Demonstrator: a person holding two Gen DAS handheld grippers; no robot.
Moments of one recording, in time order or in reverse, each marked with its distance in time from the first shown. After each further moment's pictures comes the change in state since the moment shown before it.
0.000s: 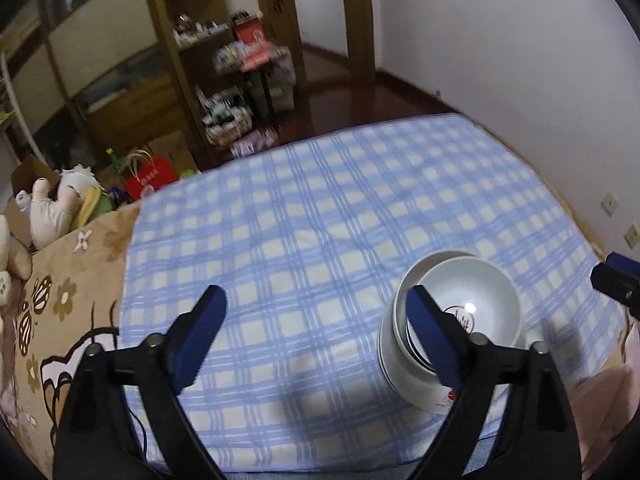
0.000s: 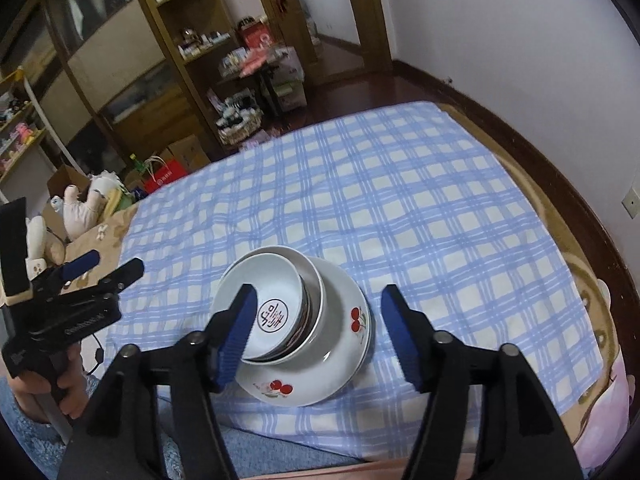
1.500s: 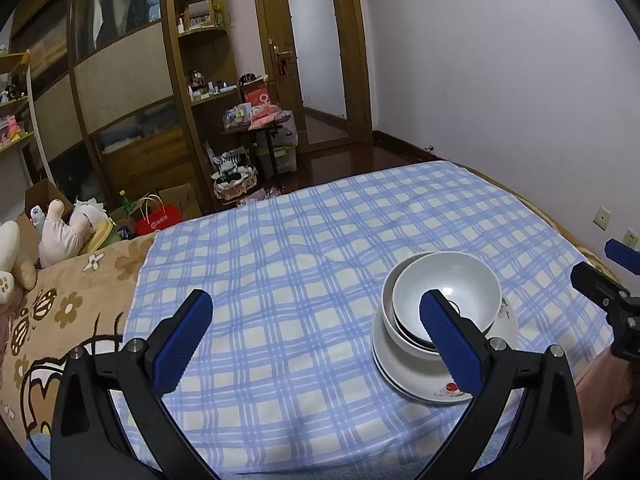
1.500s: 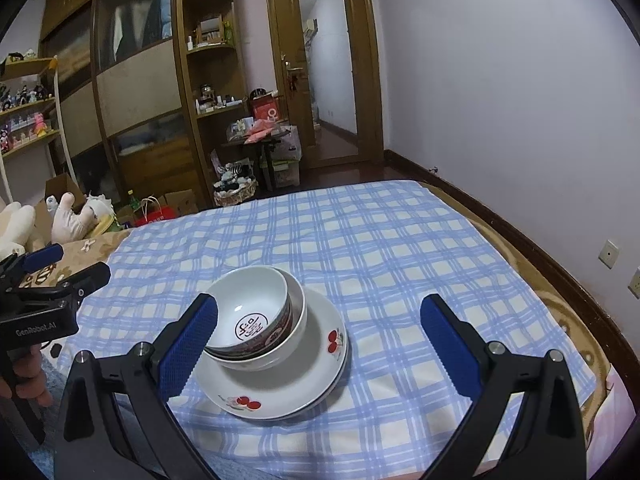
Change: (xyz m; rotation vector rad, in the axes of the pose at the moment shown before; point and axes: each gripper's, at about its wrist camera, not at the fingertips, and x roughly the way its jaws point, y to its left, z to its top) left arm -0.036 -0.011 -0.070 0.011 -0.242 -0.002; right arm -0.025 0.009 -0.073 -0.117 -0.338 -0.092
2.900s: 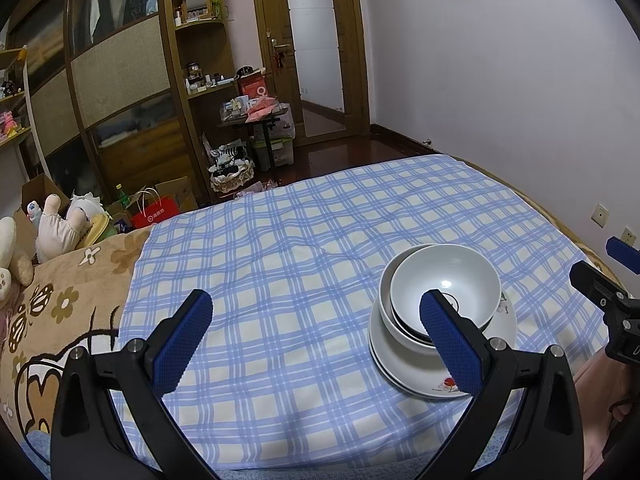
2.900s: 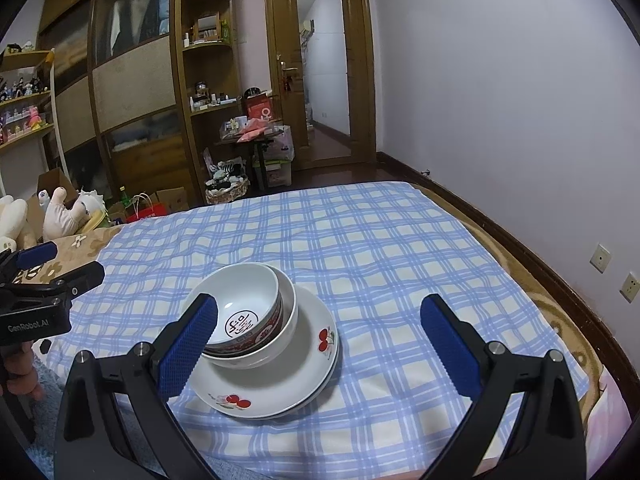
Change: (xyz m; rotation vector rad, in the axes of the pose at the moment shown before) left arm 0.005 -0.002 -0.002 -0.004 0.020 -0.004; right arm 0.000 0.005 0.002 -0.023 -0.007 -0.031
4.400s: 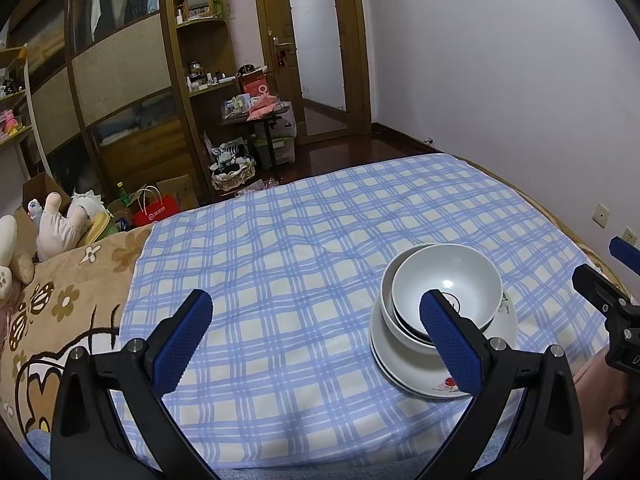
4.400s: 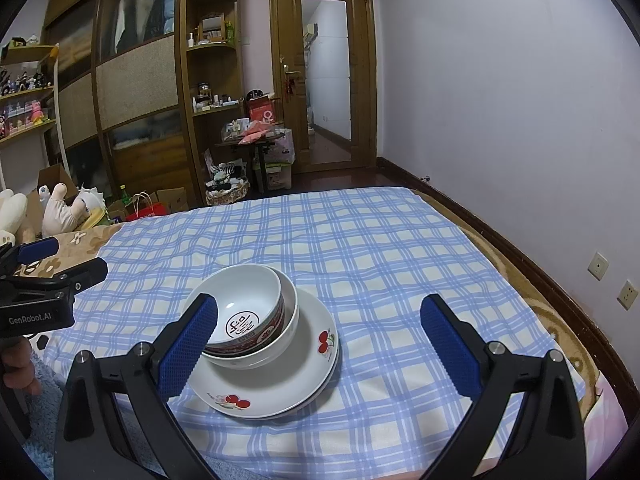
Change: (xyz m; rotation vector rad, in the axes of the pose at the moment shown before) left arm -0.002 0.000 0.001 -0.003 0.003 0.005; right arm 0.001 0.000 -0.002 -0.013 -0.012 -0.006
